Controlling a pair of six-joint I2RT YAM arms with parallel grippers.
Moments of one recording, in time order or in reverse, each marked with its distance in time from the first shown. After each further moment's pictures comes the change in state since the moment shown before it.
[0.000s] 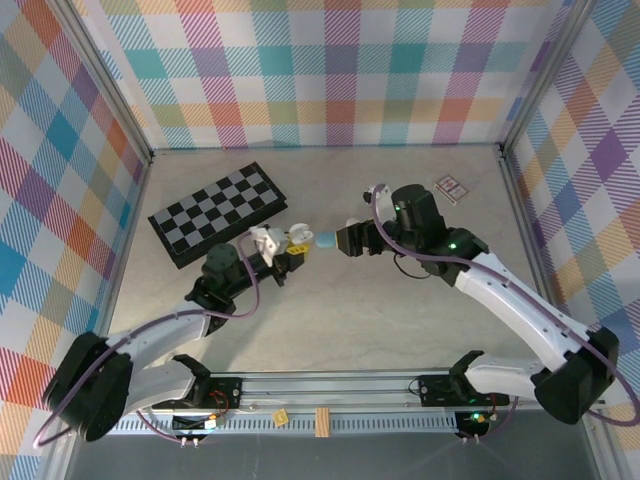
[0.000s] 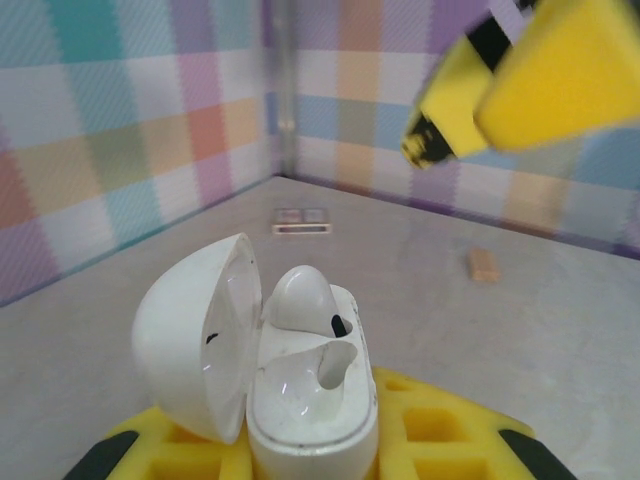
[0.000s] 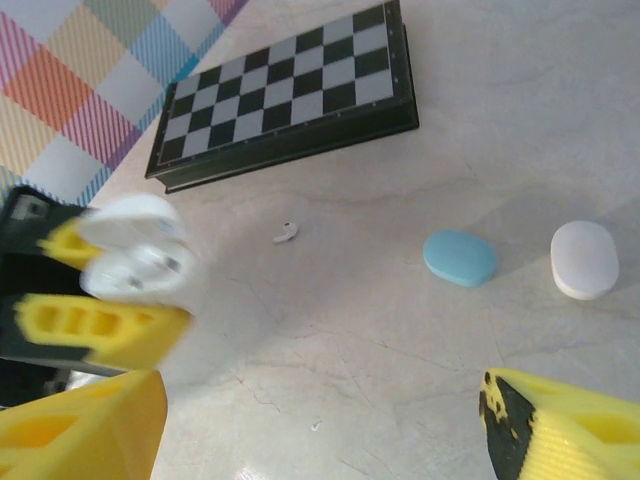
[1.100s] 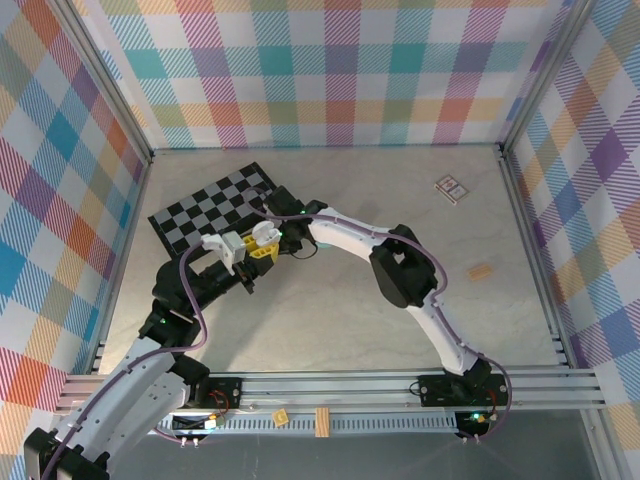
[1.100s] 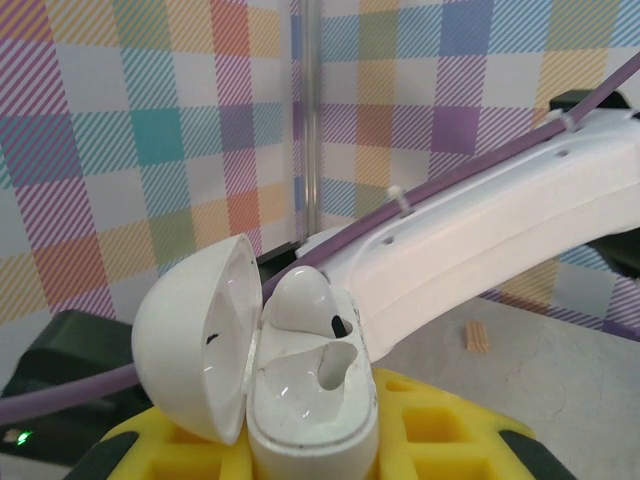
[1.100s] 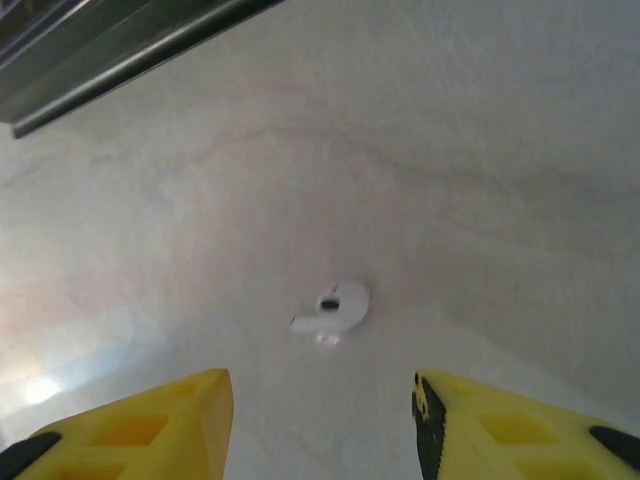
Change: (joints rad) left arm 0.071 -0.463 0.036 -0.365 0.042 -0.056; right arm 0.191 1.188 0.904 -0.135 -0.093 0.203
